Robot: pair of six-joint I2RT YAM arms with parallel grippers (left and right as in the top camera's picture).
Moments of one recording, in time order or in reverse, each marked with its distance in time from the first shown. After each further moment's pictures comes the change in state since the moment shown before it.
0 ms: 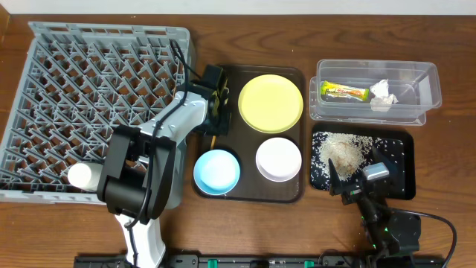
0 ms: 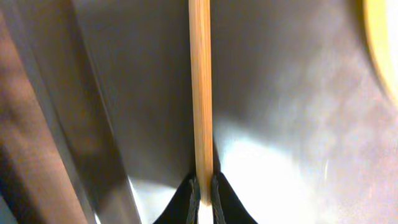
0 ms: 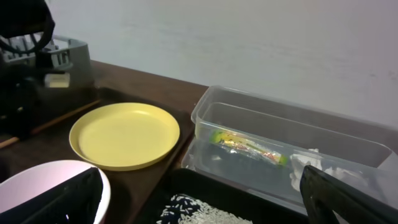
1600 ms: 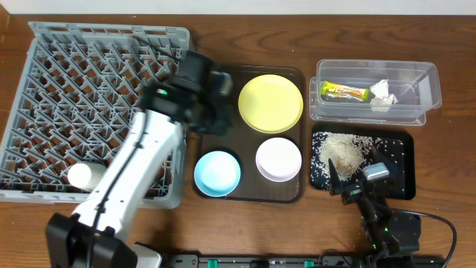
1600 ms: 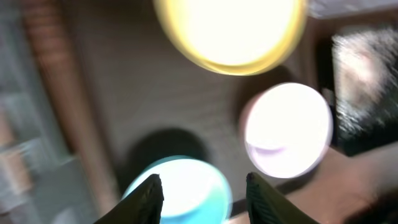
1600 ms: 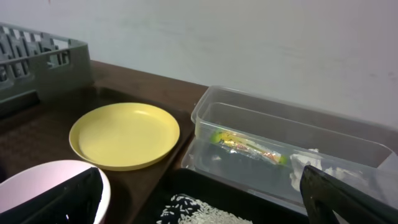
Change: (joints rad) left arm -0.070 -0.423 0.066 -0.253 0.201 -0.031; right arm 0.000 0.000 0.000 0.000 0.000 0.000
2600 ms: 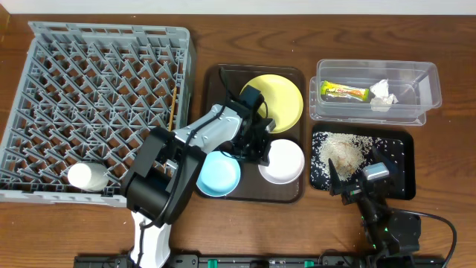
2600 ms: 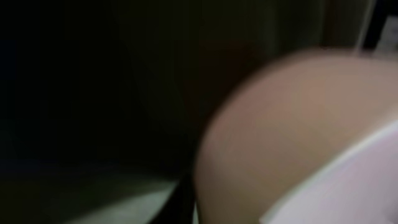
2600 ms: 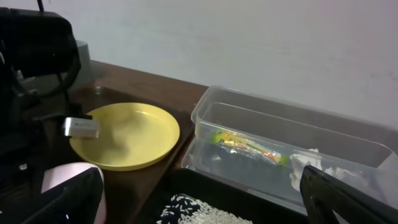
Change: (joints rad) left arm -0.143 0.478 -0.077 0.216 0.345 -0.043; right arm 0.000 0.000 0.000 0.000 0.000 0.000
